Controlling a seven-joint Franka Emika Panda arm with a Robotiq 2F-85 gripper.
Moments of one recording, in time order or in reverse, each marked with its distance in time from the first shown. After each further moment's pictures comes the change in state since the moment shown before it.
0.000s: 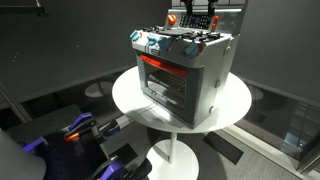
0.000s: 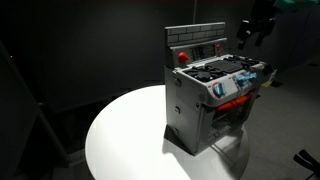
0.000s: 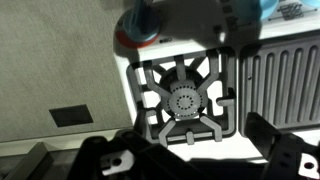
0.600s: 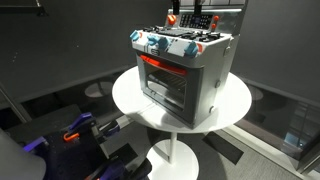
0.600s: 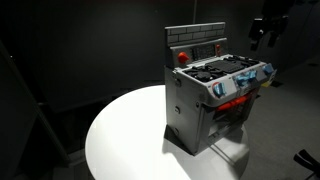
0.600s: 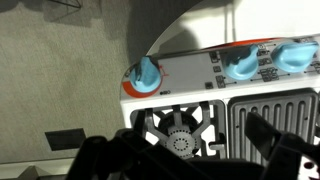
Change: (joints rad) arm 0.000 -0.076 0.010 -0.038 0.015 -0.166 -0.036
